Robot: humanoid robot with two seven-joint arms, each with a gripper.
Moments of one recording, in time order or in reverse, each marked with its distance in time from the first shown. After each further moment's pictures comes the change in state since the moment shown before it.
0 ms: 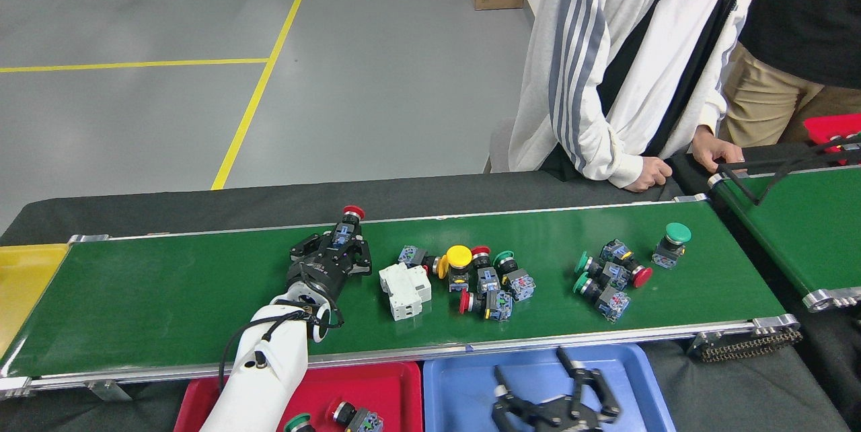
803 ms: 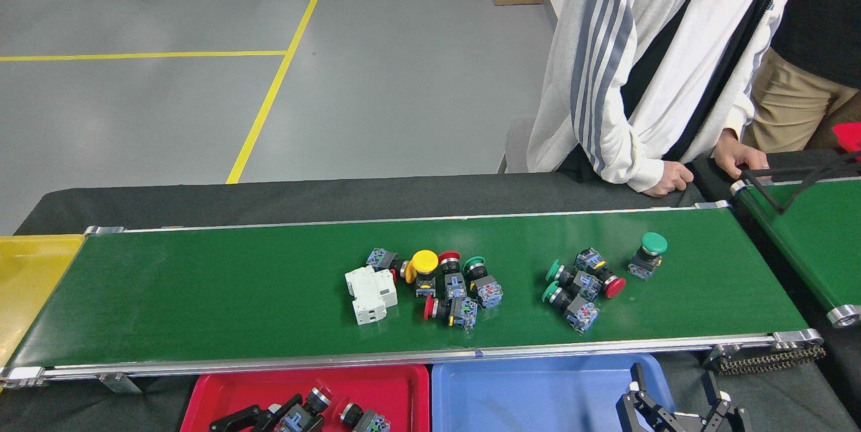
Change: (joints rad) left arm 0.890 0.115 0.265 -0.913 0.122 -0.359 -0.089; right arm 0.026 -0.022 -0.085 -0.004 -0.031 -0.018 -0.019
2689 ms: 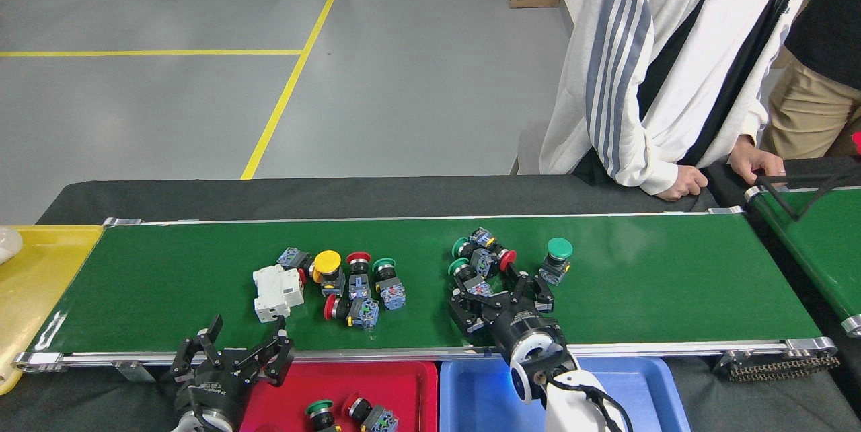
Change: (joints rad) left arm -0.409 -0.164 -0.011 0.333 -0.143 0.490 -0.159; right arm -0.750 0.162 0.410 0.763 0.025 -0.033 0.230
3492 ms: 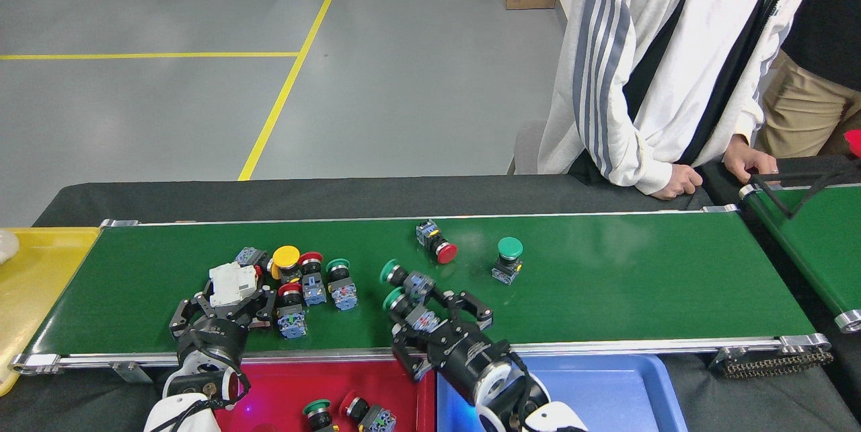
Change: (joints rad) left arm -0.157 0.060 0.010 0.266 0.086 0.085 0.042; right arm 0.252 -0.082 0.293 -0.440 -0.008 -0.218 -0.005
